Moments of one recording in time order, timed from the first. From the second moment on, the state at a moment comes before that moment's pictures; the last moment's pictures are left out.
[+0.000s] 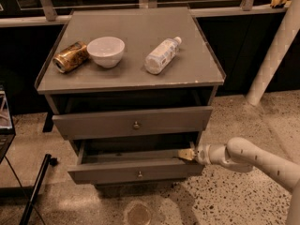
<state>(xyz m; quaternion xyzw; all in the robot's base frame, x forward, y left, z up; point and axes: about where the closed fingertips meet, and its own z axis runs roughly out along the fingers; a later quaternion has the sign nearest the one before) 0.608 -0.175 0.421 -0.12 0.88 0.36 0.27</state>
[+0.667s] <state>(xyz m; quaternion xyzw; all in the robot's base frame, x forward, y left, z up) 0.587 -0.181 0.422 -0.09 0.88 0.38 0.27</state>
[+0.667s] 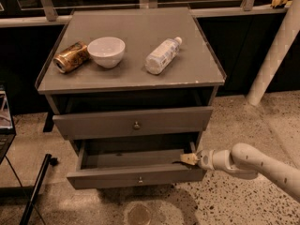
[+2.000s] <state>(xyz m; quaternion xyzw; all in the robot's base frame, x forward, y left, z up) 0.549 -0.181 0.430 -0.07 0.86 0.42 0.27</state>
